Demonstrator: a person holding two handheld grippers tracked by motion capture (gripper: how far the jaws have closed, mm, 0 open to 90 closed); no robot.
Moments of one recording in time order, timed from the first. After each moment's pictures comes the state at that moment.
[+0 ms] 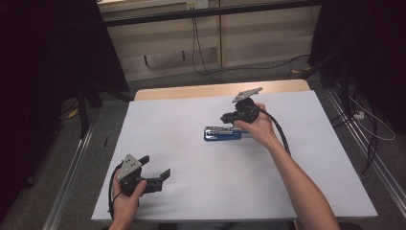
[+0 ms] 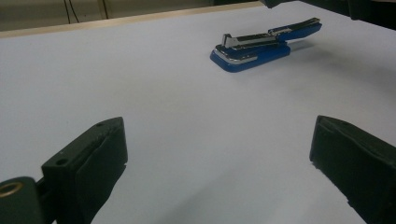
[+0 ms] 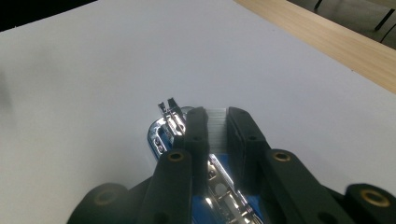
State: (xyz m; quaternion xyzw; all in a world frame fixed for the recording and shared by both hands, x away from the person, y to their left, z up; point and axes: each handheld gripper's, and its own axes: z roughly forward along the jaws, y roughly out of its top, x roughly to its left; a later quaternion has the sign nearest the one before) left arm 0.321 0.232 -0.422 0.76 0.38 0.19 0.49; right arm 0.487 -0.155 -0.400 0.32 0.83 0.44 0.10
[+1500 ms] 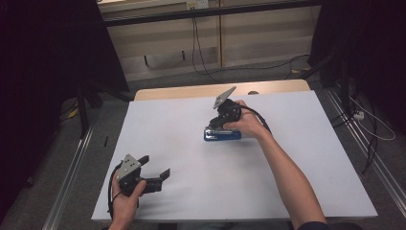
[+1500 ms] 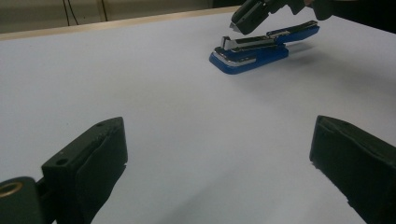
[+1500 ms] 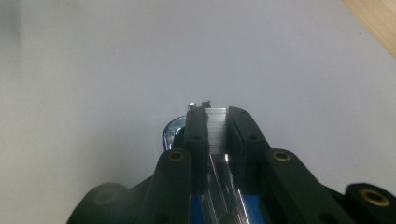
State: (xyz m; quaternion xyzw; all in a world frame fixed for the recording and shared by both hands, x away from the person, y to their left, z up) left arm 0.320 0.233 -0.422 0.76 0.38 0.19 0.50; right arm 0.515 -0.111 -0.409 0.18 0.91 0.37 0.06
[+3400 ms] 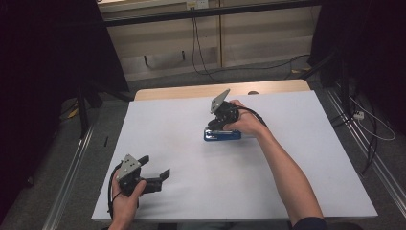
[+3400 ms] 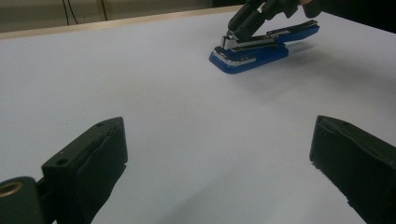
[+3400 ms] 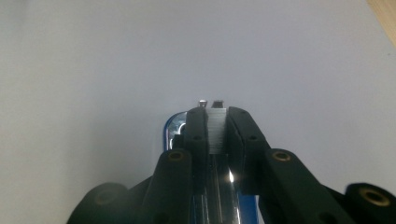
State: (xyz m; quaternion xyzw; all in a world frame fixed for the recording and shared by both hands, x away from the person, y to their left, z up) left arm 0.321 0.233 -0.422 0.76 0.38 0.19 0.49; right arm 0.520 -0.102 -0.413 0.09 0.93 0.35 0.07
